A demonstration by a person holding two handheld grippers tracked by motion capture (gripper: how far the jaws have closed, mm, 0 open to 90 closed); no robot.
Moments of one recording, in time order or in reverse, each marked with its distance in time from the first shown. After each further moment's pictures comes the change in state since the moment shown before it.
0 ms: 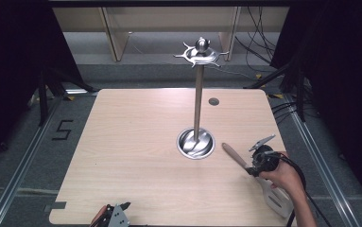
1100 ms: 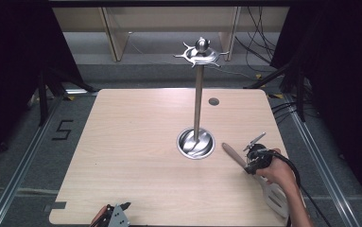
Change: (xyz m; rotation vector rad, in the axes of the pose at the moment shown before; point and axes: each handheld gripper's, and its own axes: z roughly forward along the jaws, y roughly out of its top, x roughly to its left) left arm -0.001 0.000 0.001 0.000 0.009 -0.005; right arm -0.004 0.013 0.018 0.085 0.005 -0.070
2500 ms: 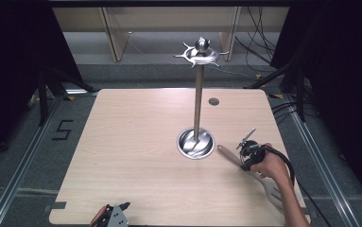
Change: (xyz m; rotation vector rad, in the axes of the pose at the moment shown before) left arm 0.002 0.000 -0.002 0.003 -0.008 0.012; right arm 0.002 0.021 0.004 0.064 0.027 -0.062
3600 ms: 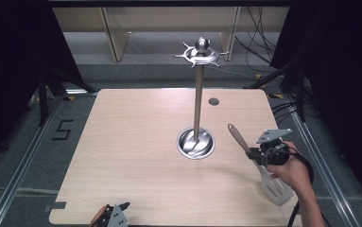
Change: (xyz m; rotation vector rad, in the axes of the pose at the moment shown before) left arm -0.001 0.000 -0.001 -0.006 -0.001 -0.004; right arm 0.010 -0.036 -0.068 -0.476 -0.069 -0.004
